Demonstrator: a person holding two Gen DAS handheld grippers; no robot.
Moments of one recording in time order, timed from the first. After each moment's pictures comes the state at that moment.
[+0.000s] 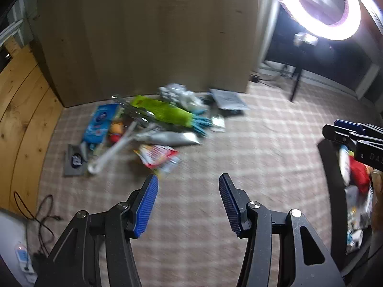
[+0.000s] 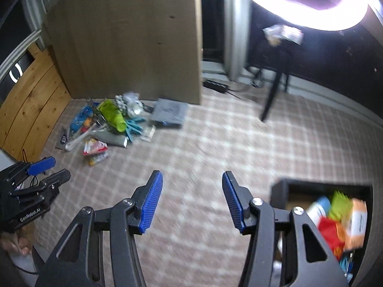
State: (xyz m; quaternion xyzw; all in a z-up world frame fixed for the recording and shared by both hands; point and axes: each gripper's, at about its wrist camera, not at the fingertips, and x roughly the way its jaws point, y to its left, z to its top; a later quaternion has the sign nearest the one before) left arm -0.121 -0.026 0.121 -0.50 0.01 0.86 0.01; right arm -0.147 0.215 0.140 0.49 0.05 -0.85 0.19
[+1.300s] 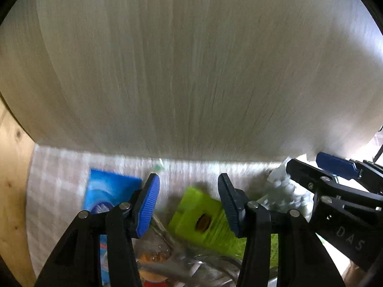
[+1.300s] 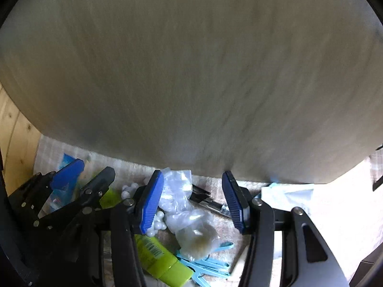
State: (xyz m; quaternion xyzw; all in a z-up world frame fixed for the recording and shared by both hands) left arm -0.328 -0.116 -0.009 -0.55 -0.02 0.84 -0.03; right arm -0.313 -0.016 0.025 0.56 0.04 -0.81 0.17
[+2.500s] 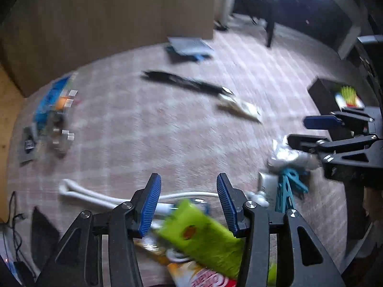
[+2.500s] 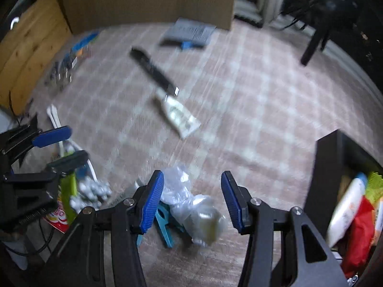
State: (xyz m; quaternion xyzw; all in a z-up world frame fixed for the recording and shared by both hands) left arm -0.074 0.020 0.054 -0.54 0.02 0.84 0.07; right arm -0.107 0.207 0.043 0.56 0.11 -0.79 0.22
